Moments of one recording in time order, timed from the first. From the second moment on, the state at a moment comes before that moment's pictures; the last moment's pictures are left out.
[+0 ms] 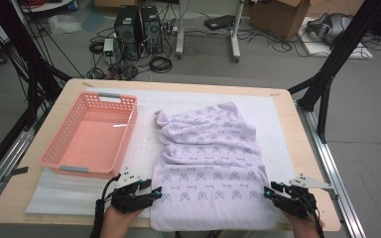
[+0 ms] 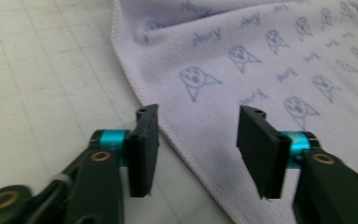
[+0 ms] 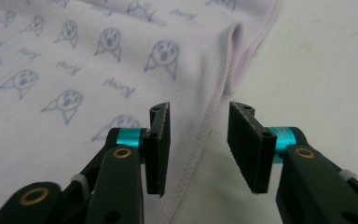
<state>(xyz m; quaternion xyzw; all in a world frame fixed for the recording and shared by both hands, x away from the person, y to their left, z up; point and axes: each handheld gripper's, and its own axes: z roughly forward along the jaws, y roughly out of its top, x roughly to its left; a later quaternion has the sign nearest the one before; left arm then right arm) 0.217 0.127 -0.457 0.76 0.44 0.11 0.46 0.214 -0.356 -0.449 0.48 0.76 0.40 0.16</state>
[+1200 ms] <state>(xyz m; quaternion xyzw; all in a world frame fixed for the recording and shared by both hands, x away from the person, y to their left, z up) 0.198 0.146 -0.452 0.74 0.46 0.10 0.47 0.174 -0.362 -0.428 0.47 0.76 0.42 0.16</state>
